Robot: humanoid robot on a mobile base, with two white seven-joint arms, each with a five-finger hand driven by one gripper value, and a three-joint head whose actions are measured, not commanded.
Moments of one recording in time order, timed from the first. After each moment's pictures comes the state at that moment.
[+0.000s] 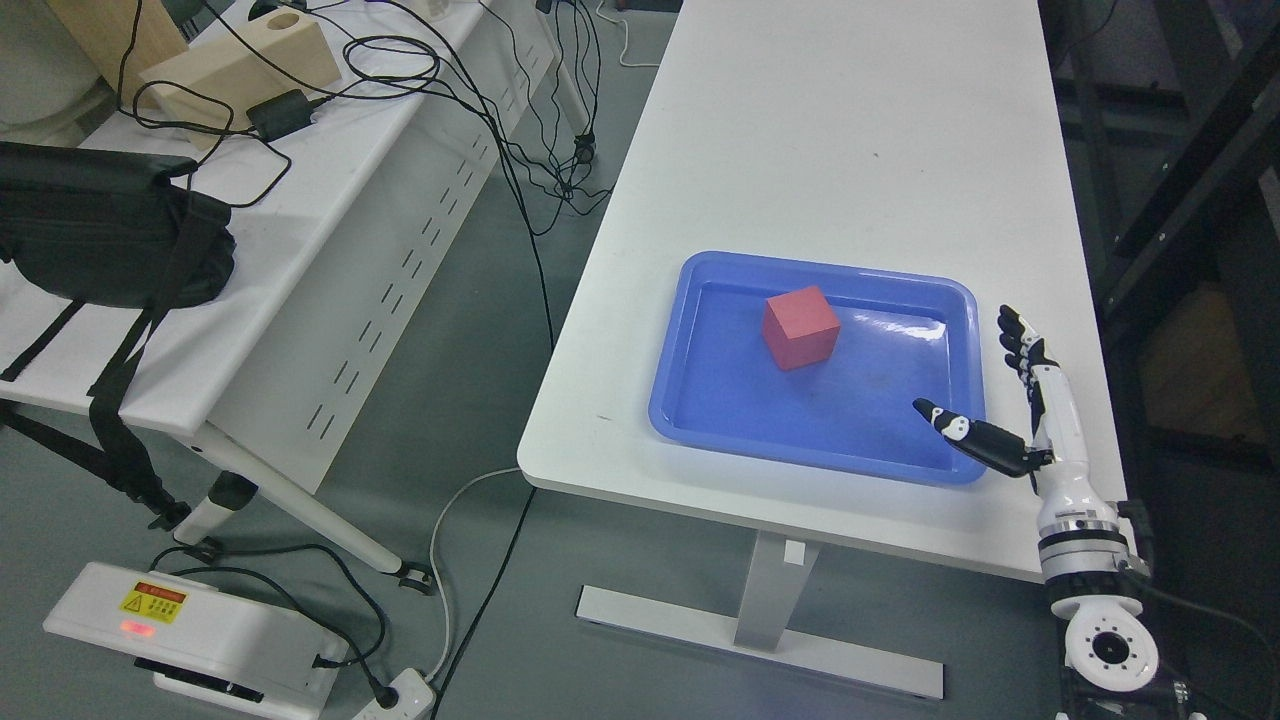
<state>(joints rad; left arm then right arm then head) 0.00 0.00 0.08 -0.04 0.00 -0.09 0.00 0.02 0.00 0.01 -1.65 0.33 -0.02 0.08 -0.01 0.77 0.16</state>
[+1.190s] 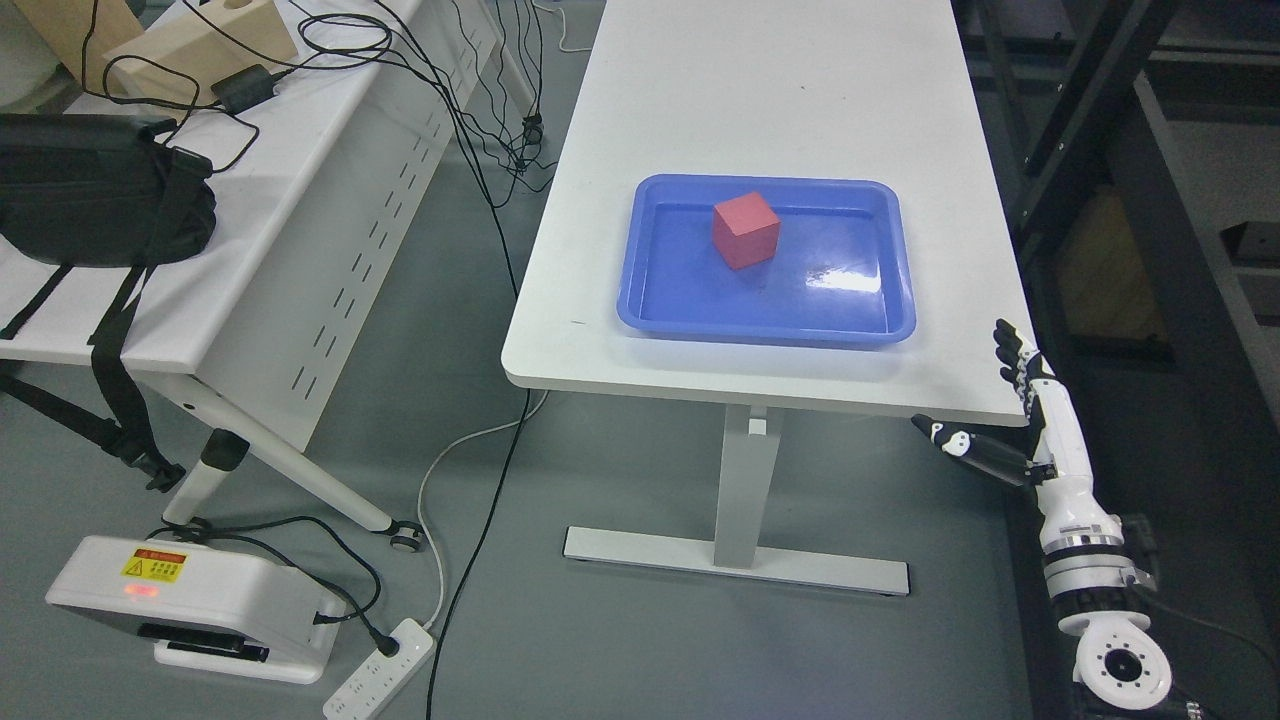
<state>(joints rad) 0.00 0.00 0.08 -0.04 0.00 -0.09 0.00 0.05 0.00 0.00 -1.67 0.31 -0.03 0.12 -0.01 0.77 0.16</state>
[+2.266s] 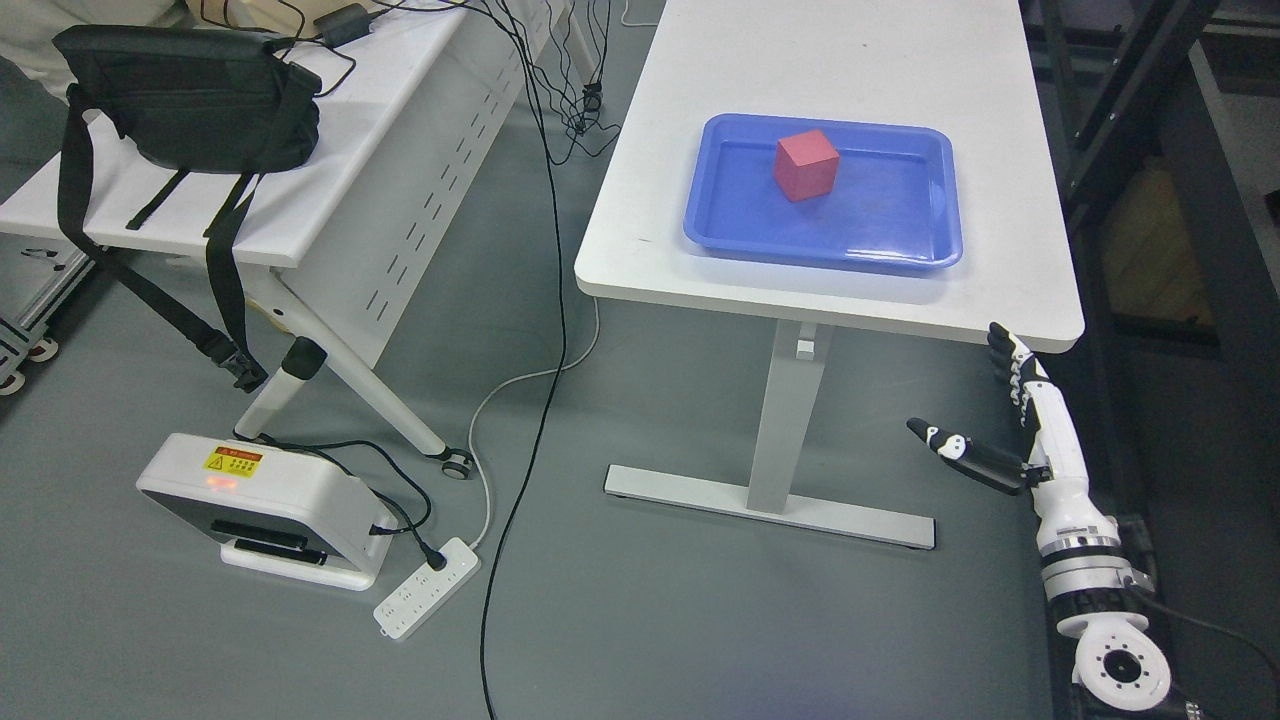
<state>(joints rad) 0.00 0.00 0.08 -0.04 0.00 -0.09 0.00 0.05 0.00 0.00 -1.67 0.31 -0.03 0.14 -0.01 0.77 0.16</state>
